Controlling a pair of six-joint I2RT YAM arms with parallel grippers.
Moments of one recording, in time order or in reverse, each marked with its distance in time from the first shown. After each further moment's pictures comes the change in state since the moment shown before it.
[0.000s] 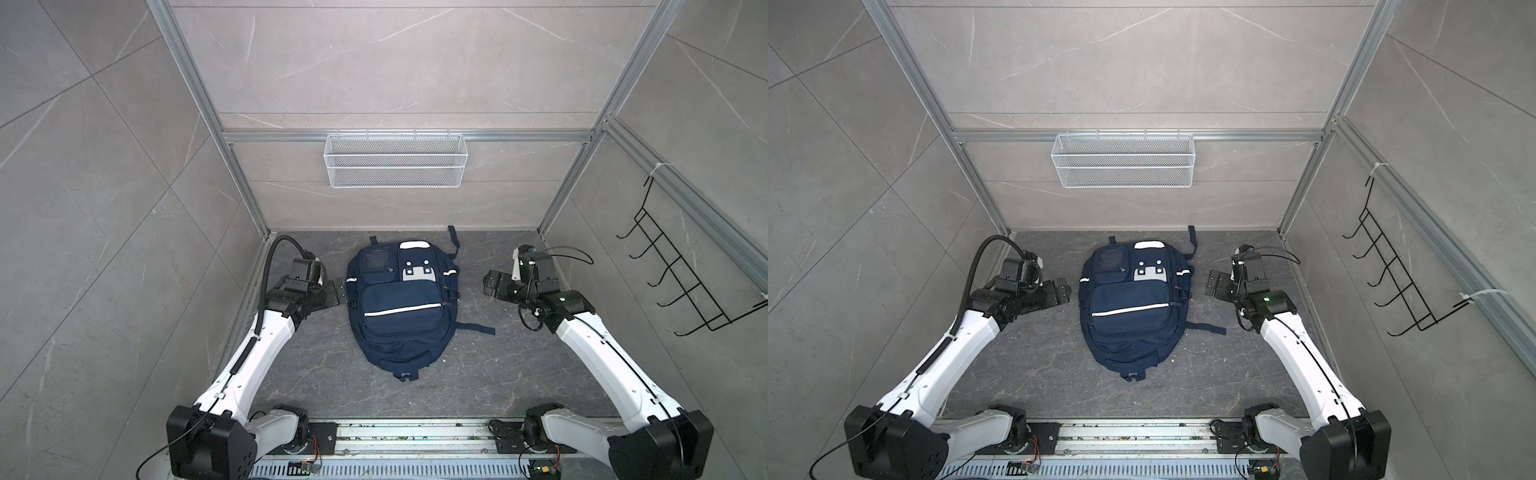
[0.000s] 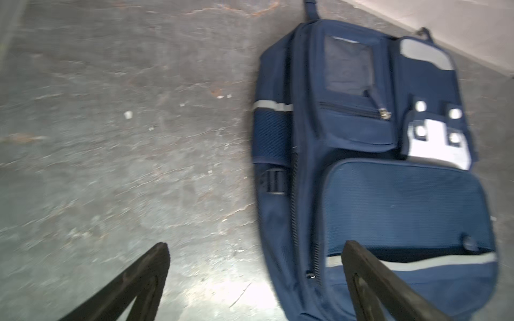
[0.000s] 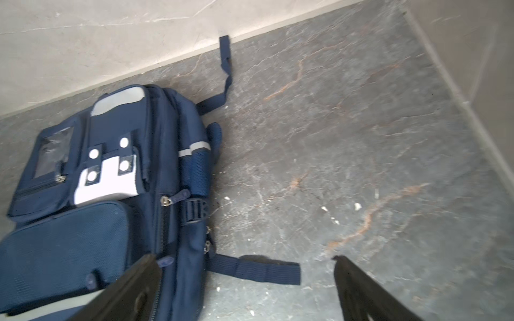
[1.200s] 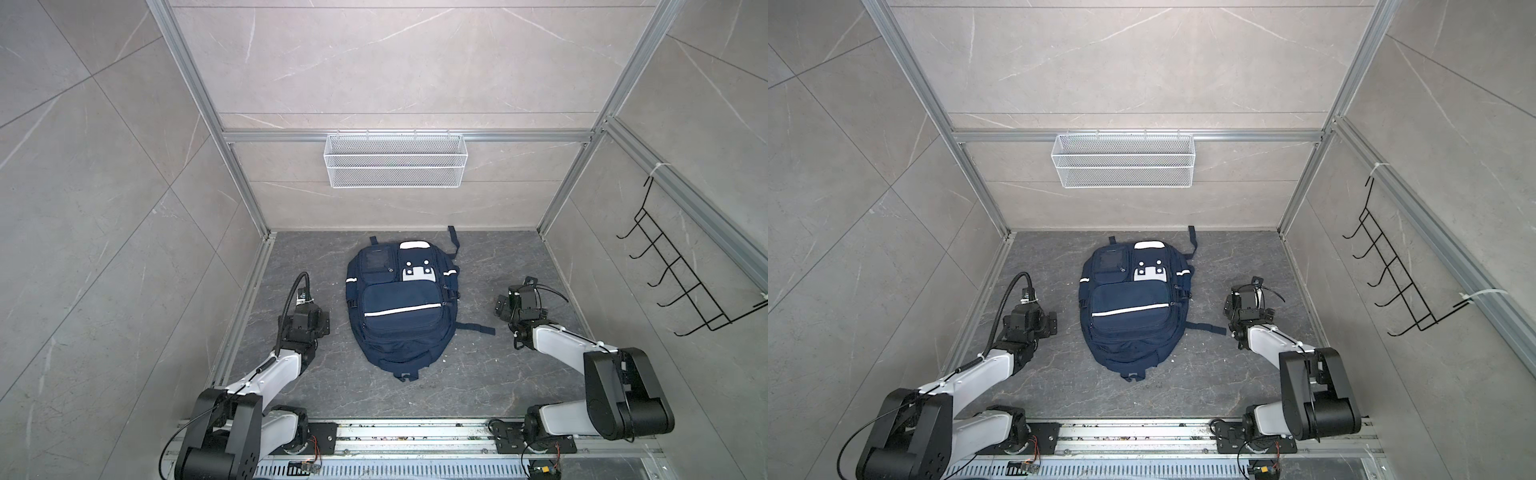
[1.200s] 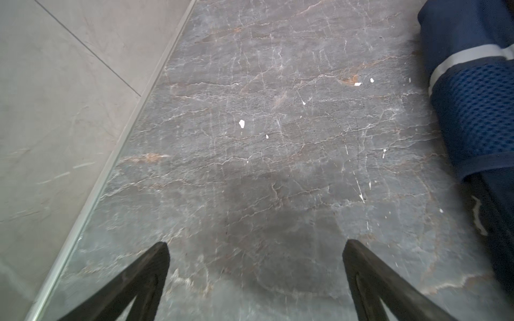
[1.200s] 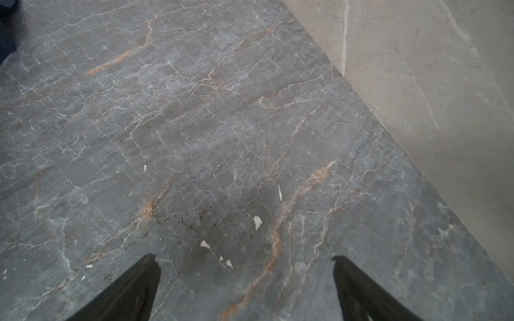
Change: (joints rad) left arm 0.087 0.044 -0.640 0.878 -0.340 0.363; right arm -0.122 0.276 -0.463 0.714 0.338 -0.074
